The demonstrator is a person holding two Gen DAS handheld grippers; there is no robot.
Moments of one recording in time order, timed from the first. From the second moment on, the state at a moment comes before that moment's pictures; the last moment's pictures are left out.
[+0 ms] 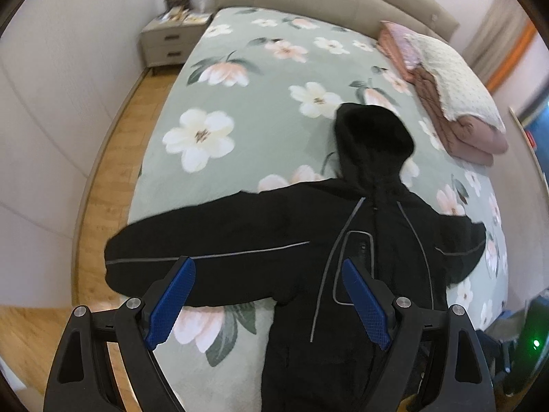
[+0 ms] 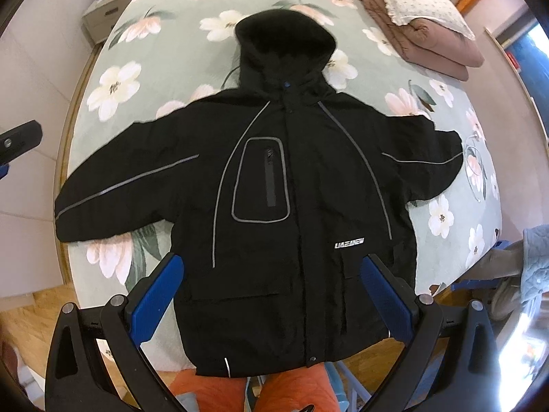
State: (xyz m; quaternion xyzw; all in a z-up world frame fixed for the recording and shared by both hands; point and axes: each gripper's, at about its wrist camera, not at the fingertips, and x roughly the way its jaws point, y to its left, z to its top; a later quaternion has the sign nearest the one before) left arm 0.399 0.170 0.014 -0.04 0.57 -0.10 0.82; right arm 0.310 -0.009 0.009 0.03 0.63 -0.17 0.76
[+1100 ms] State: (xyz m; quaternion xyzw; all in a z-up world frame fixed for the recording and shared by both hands) left arm 0.403 0.439 -0.301 -0.38 0.56 0.15 0.72; right arm 0.324 0.040 -0.078 -0.09 0.70 -0.11 0.70
